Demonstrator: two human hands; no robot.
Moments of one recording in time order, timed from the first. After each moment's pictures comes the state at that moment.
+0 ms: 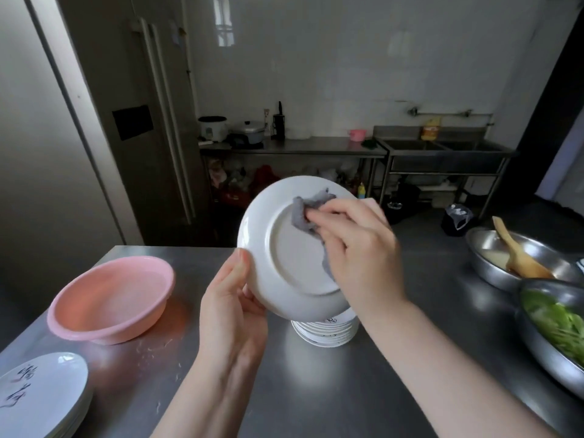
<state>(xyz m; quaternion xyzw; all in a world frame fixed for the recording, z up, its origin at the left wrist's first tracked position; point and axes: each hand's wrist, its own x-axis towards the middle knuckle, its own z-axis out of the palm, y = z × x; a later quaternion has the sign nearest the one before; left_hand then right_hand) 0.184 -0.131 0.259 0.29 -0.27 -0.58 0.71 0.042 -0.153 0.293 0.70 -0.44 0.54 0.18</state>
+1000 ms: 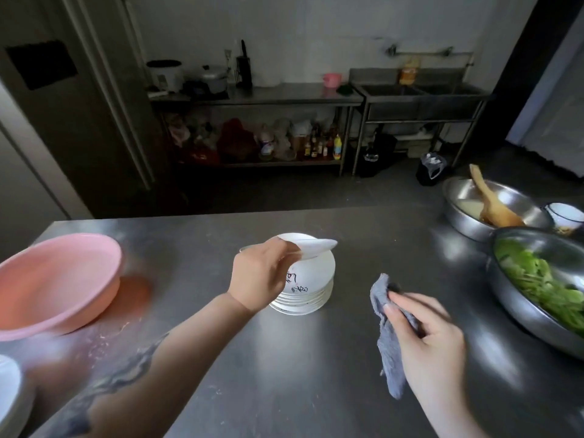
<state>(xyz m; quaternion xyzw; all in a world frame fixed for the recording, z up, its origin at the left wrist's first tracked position) 0.135 -0.251 0.140 0.39 -0.80 0.02 0.45 -0.070 -0.106 0.132 0.47 -0.63 0.61 -0.12</state>
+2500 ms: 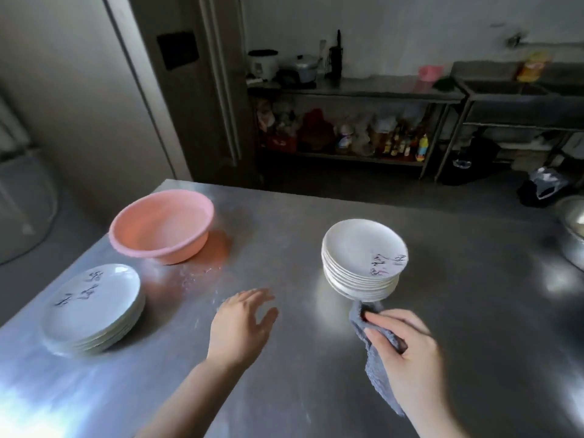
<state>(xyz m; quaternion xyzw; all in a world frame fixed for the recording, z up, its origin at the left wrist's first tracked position) 0.240 -0.126 0.085 0.70 -0.65 -0.10 0.26 -0.014 -0.100 0.094 0.62 -0.57 0.50 -0.22</state>
